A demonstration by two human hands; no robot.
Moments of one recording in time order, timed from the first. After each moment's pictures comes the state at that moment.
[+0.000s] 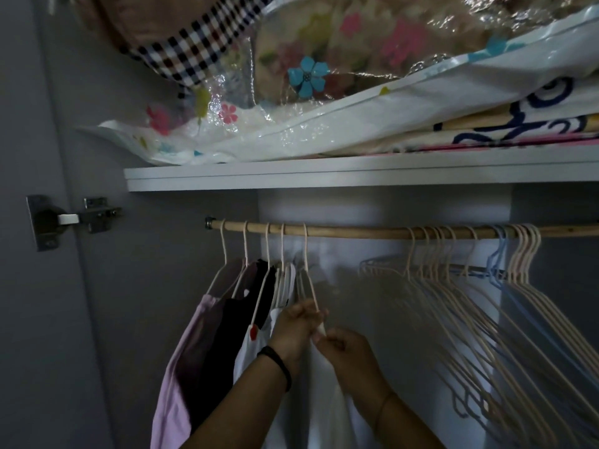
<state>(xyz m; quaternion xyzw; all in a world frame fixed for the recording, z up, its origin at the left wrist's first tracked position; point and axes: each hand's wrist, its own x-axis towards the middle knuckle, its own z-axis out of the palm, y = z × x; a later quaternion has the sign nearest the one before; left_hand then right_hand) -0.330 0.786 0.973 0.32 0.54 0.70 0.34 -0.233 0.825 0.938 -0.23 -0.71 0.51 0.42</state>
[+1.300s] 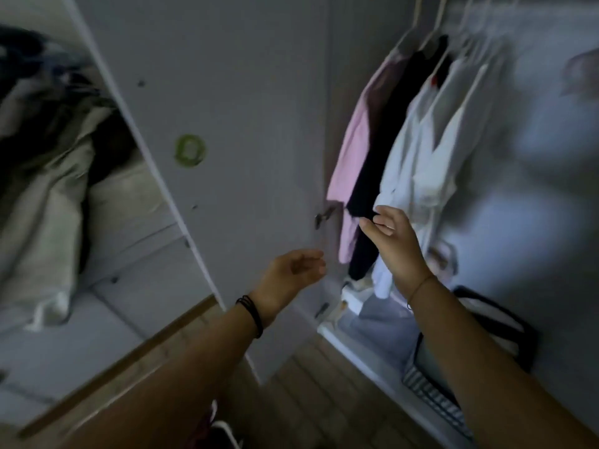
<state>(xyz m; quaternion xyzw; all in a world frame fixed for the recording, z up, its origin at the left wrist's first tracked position) -0.200 0.364 0.787 0.20 0.73 0.60 0.25 -0.155 0.558 0.798 -0.20 -0.71 0.63 0.24</state>
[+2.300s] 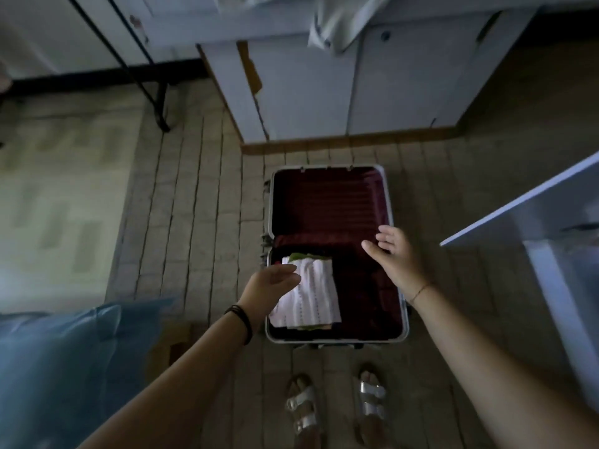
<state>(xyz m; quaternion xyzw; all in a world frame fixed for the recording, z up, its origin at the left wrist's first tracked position) 0.018 -0.195 0.441 -0.32 0.73 0.58 0.17 -0.098 0.031 0.421 -0.06 -0.80 0.55 -0.25</state>
